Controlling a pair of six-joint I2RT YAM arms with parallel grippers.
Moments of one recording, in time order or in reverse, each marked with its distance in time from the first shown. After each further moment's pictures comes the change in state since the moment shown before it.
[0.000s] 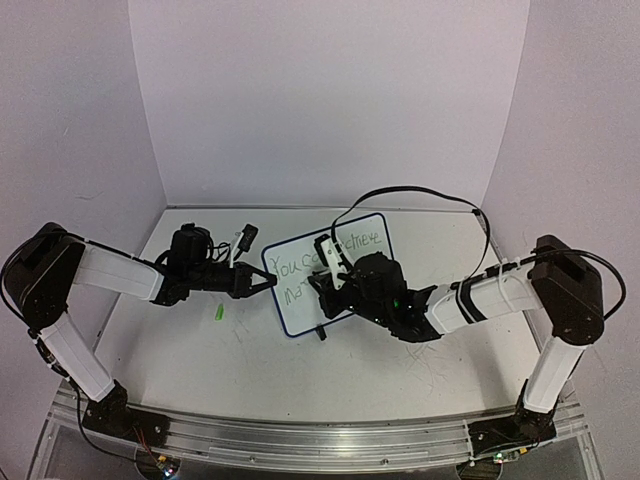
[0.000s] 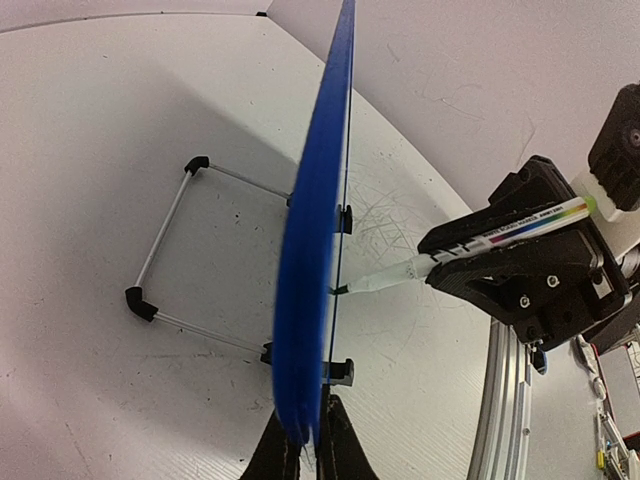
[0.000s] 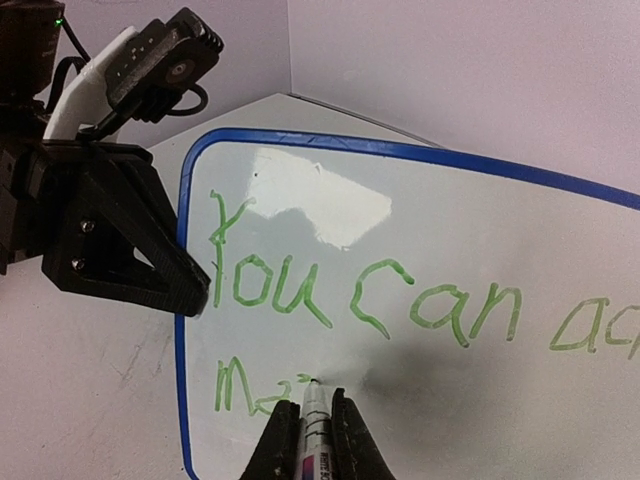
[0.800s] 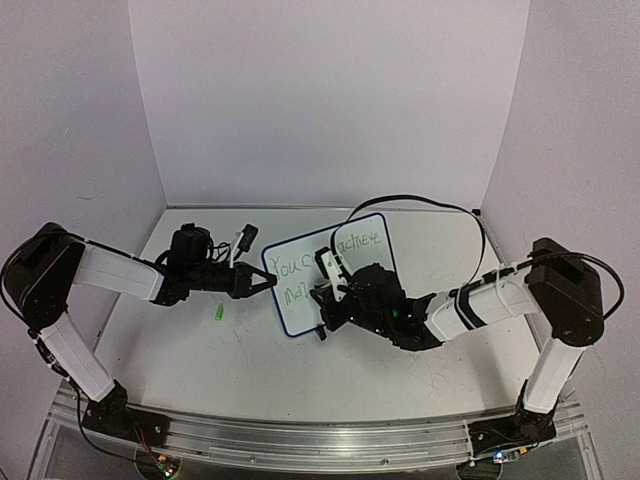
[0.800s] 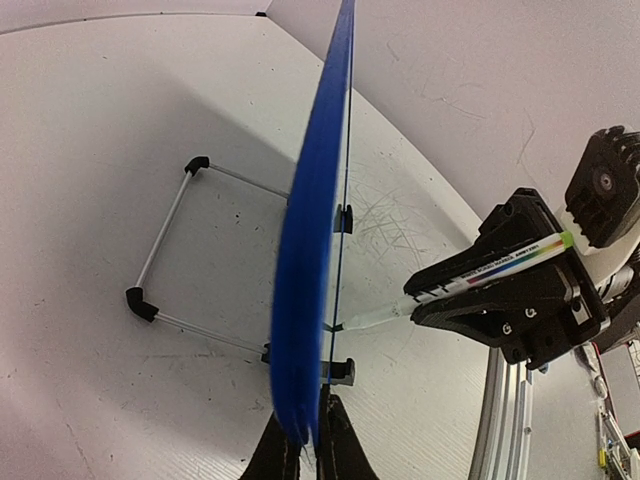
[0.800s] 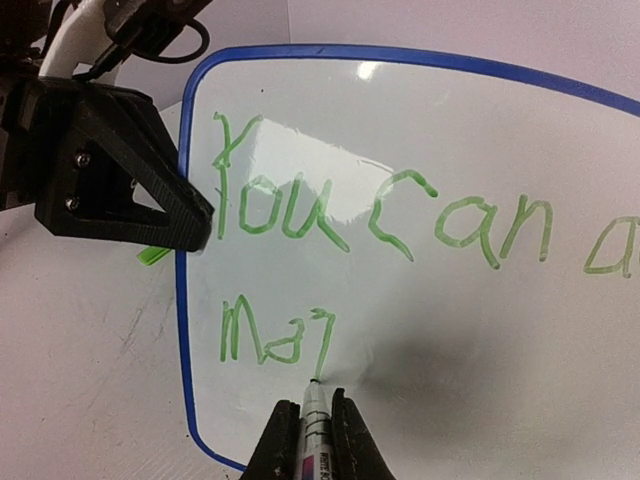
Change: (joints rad) left arm 0.000 0.000 0.000 -0.001 0.001 0.006; right arm 0.026 0.004 -0.042 -0.025 0.021 0.054
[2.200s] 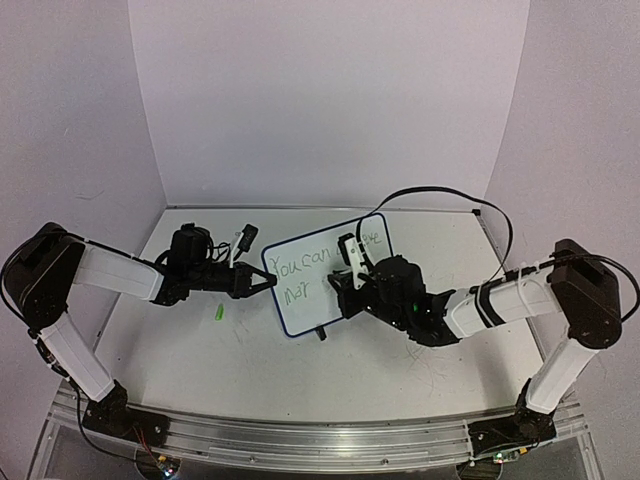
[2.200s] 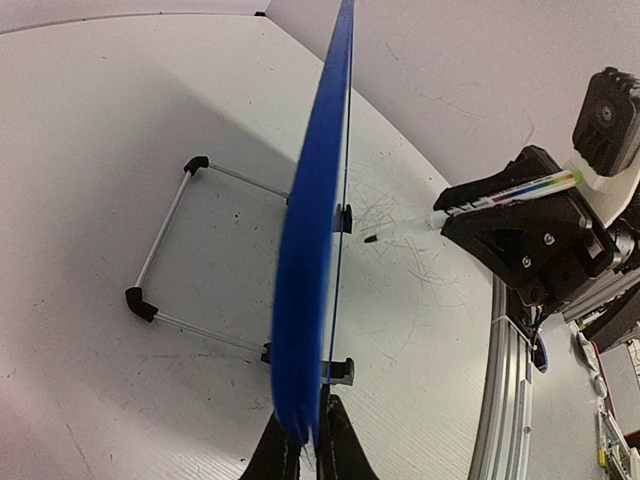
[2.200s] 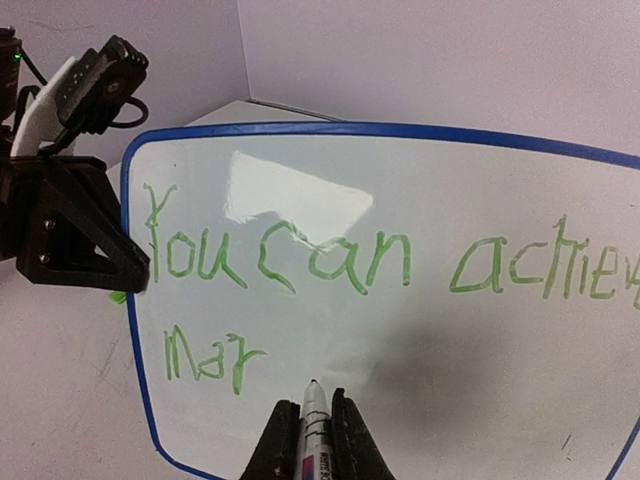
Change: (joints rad) left arm 0.000 0.000 0.000 -0.001 0.003 0.001; right arm -0.045 -0.105 -0.082 0.047 0.038 0.006
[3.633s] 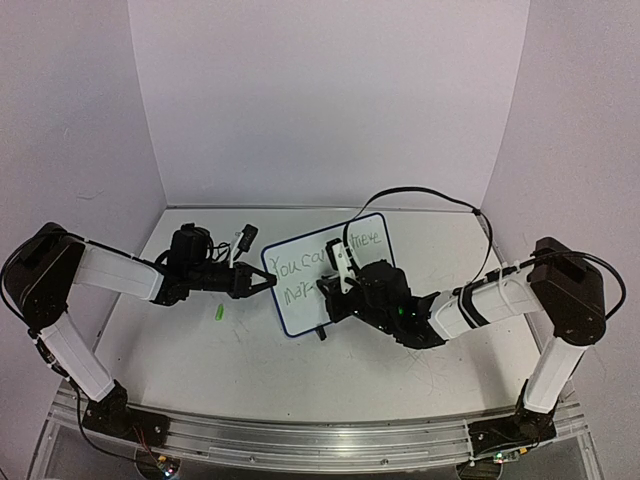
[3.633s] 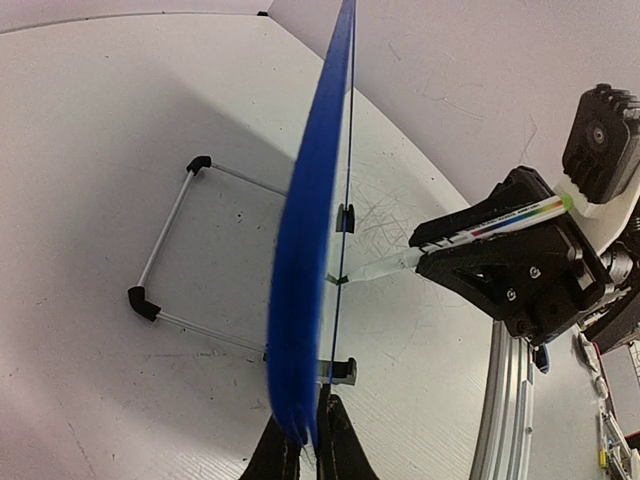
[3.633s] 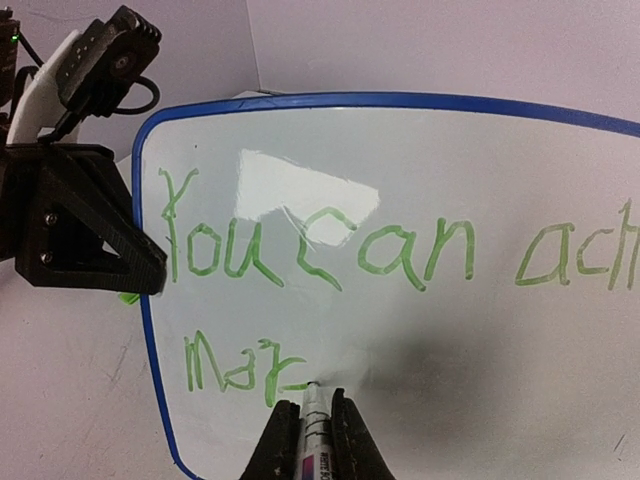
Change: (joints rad) left arm 0.000 0.000 0.000 -0.004 -0.005 0.002; right arm 0.019 0.093 0.061 0.016 0.009 0.036
